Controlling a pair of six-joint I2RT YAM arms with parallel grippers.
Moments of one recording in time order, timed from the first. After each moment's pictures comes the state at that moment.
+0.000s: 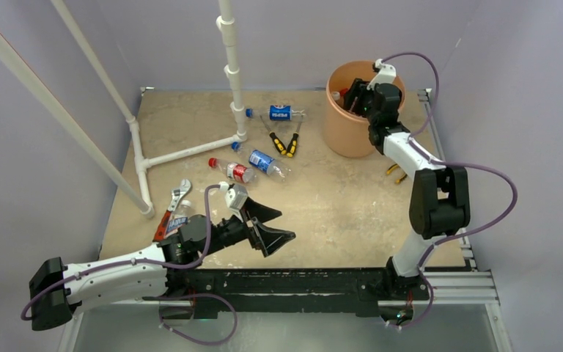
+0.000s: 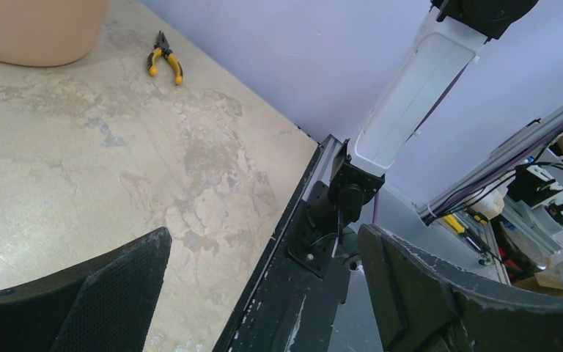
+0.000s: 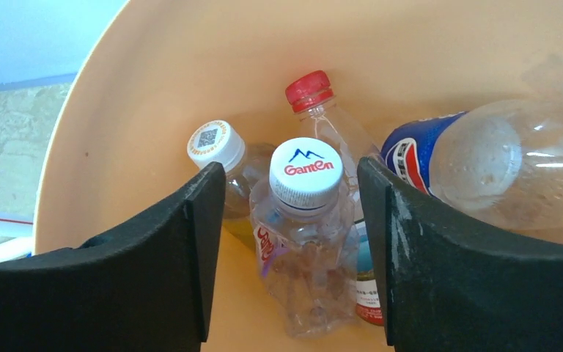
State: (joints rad) left arm -1.13 0.71 0.33 0.47 0.00 -0.56; right arm 0.14 1.75 1.25 0.33 0.02 0.25
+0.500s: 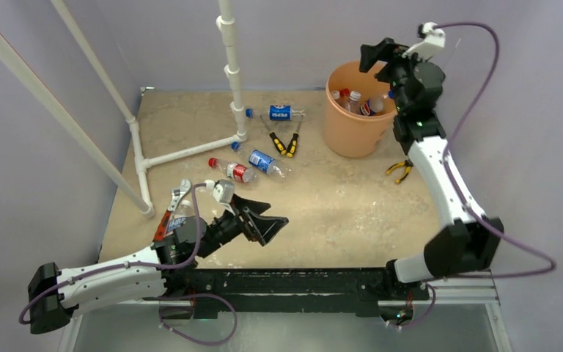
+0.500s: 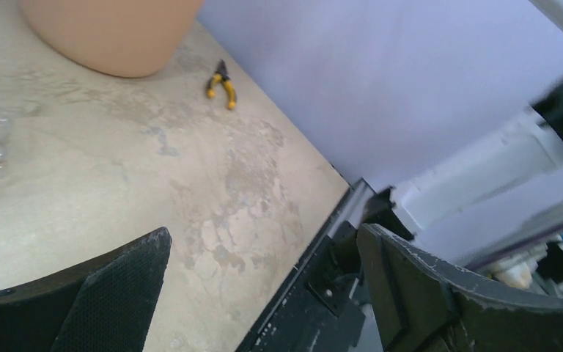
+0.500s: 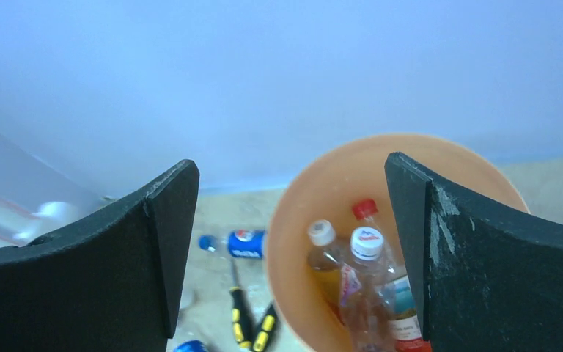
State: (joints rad) left arm -1.13 0.65 0.33 0.42 -0.16 -0.63; right arm 0.14 1.51 1.45 0.19 0.07 0.32
